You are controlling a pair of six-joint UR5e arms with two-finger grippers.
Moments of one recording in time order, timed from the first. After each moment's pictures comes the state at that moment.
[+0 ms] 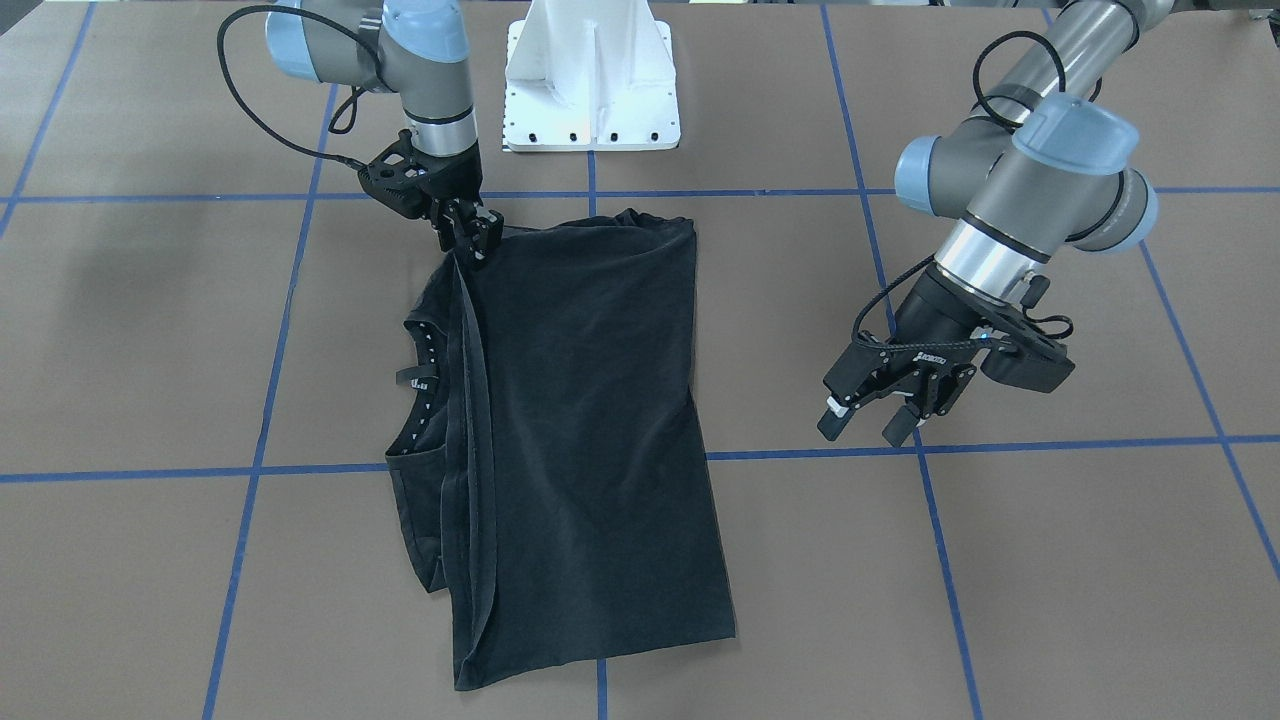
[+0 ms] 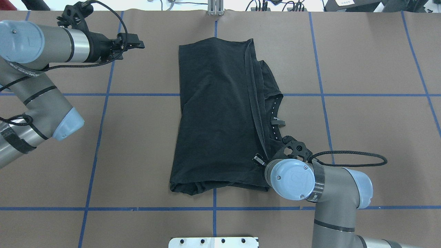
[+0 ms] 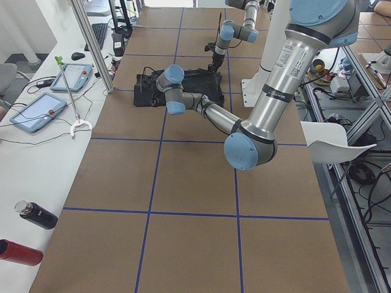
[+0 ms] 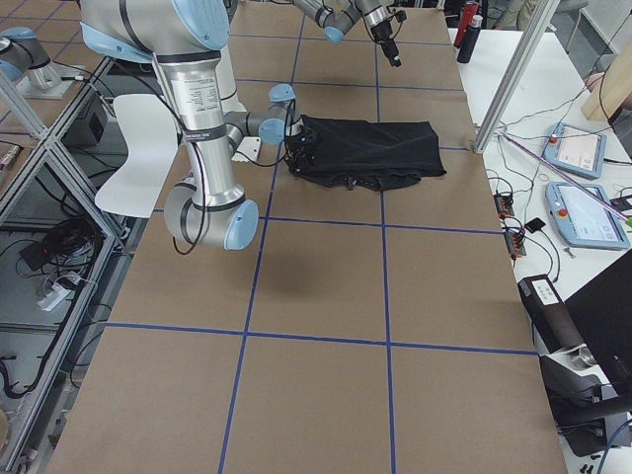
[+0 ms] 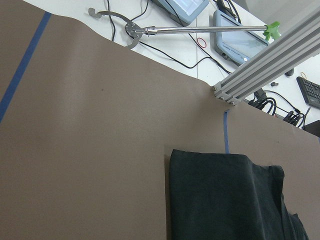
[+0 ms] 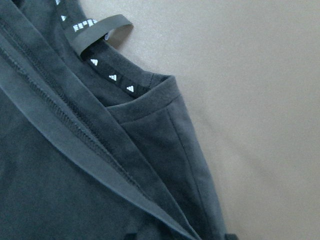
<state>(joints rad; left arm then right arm) -0.88 -2.02 -1.55 -2.47 -1.86 -1.41 0.26 -1.22 1.92 -1.52 1.51 2.08</state>
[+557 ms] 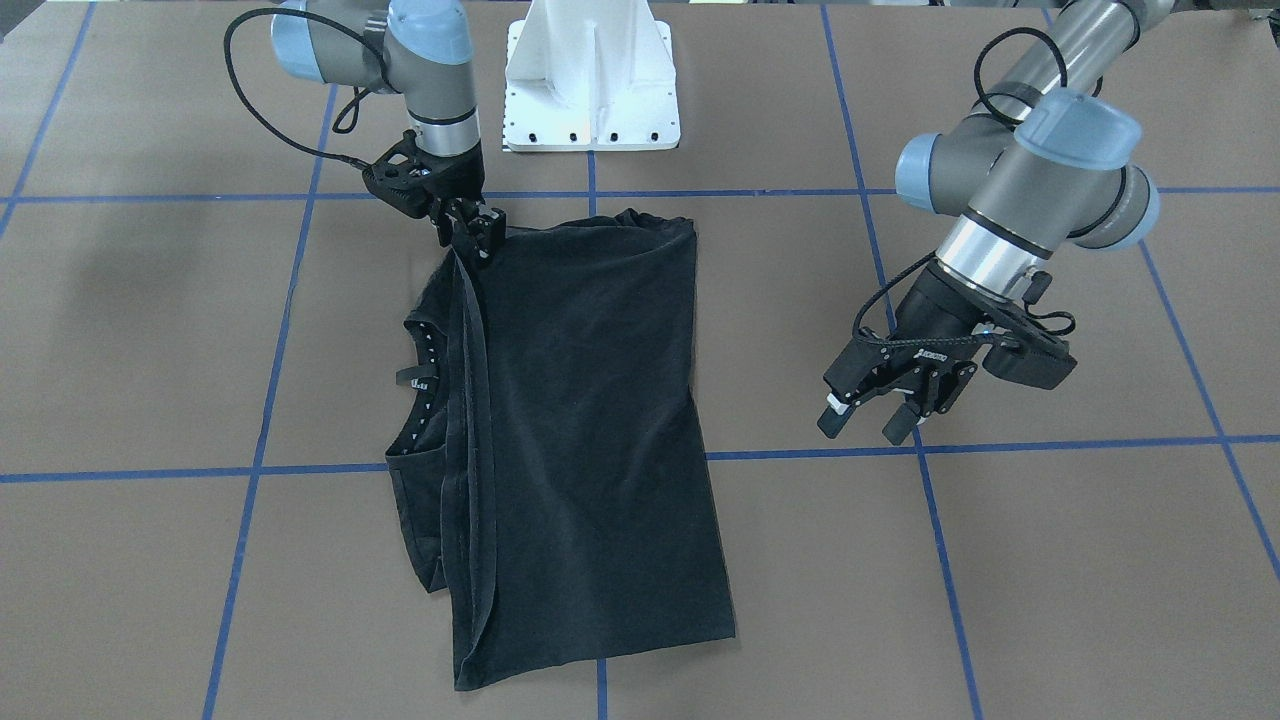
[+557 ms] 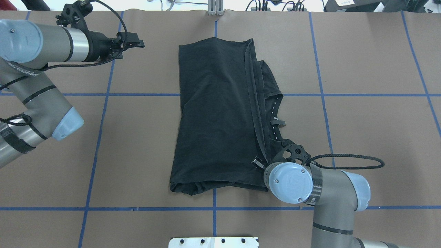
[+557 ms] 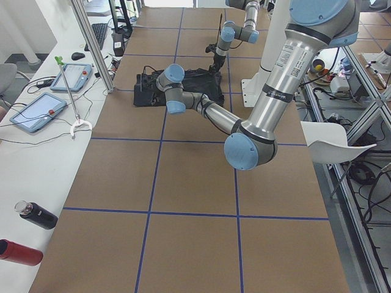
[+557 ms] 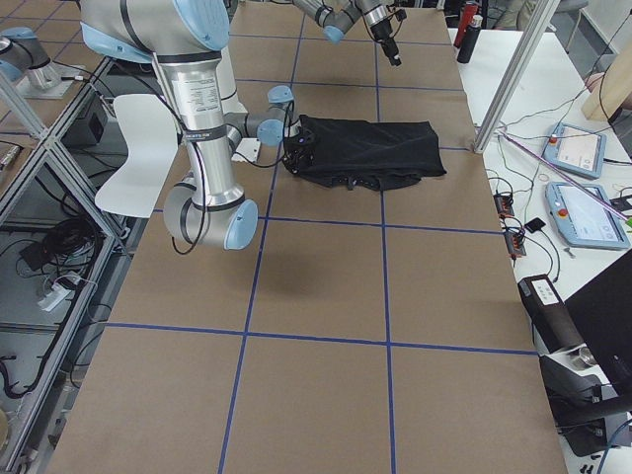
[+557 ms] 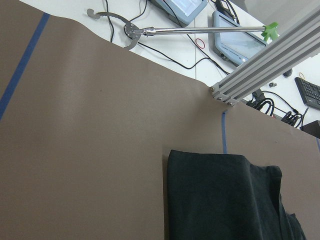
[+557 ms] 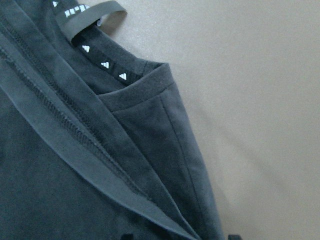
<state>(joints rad) -0.88 -2.02 -1.56 -2.46 -1.86 -1.41 0.25 -1.22 1.91 -1.52 1.51 2.08</state>
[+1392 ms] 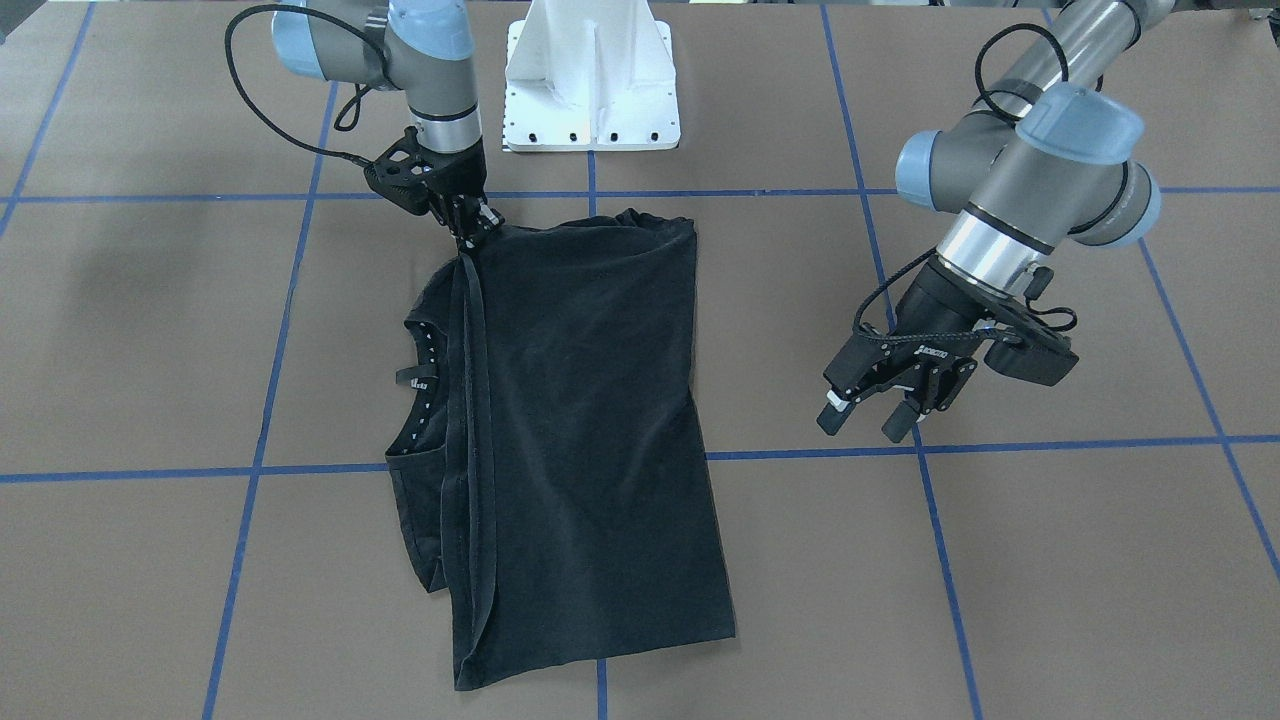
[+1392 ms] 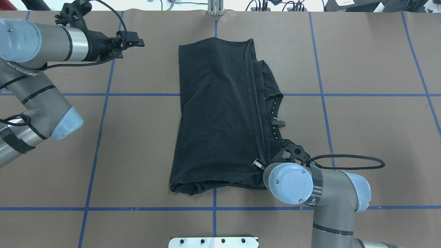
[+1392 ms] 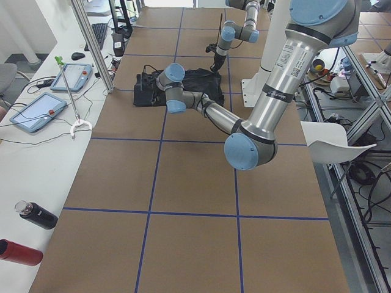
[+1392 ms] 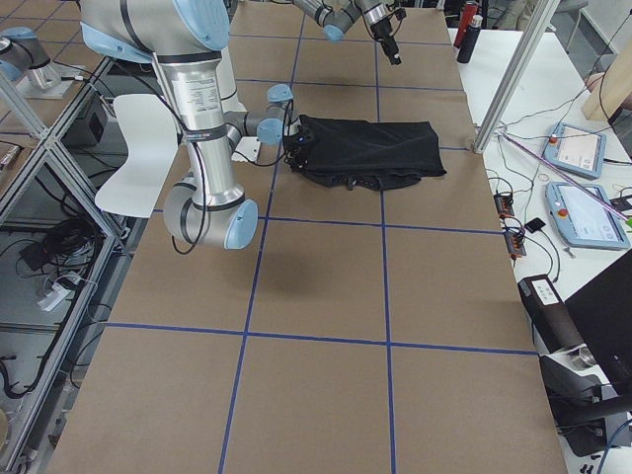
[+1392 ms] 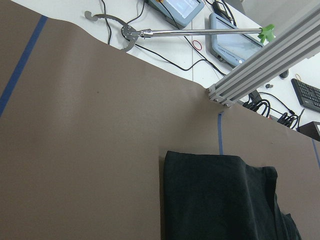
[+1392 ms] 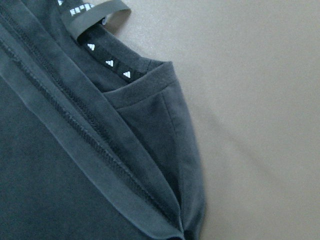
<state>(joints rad) -0.88 -2.02 -1.57 -2.46 -1.86 -1.43 0.25 -1.21 1.92 -1.52 1.51 2.08</state>
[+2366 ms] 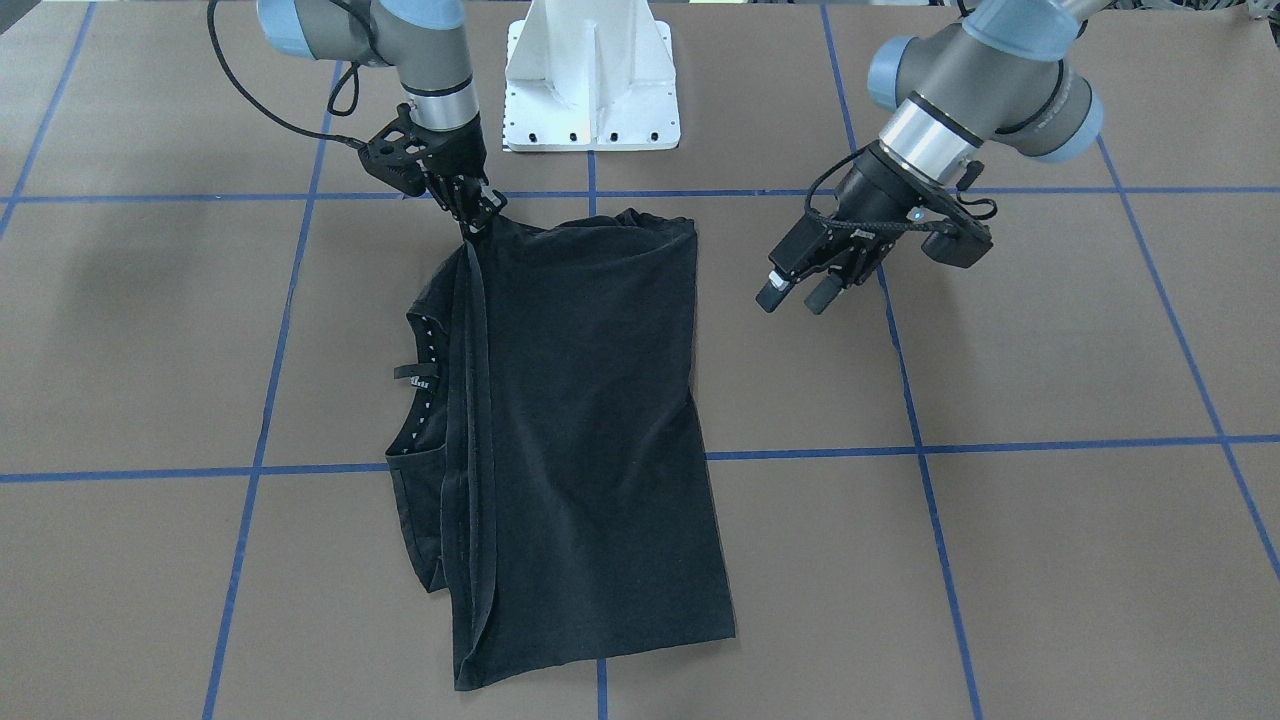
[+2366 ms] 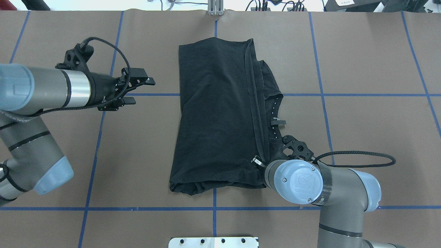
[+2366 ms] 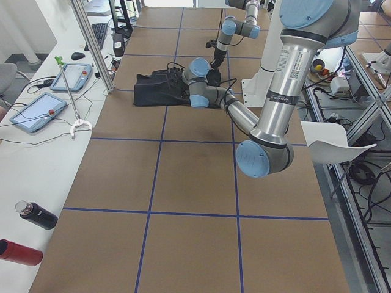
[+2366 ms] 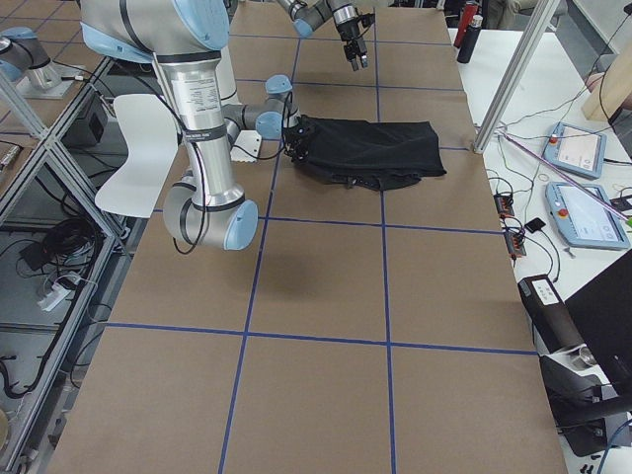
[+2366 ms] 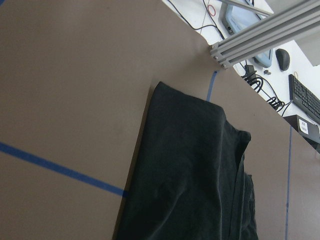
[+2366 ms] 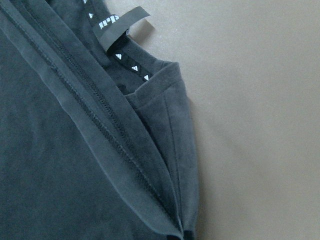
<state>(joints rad) -0.69 -1.85 -1.88 -2.37 -1.85 -1.80 0.26 -1.22 1.99 -1.53 1.52 2.08</state>
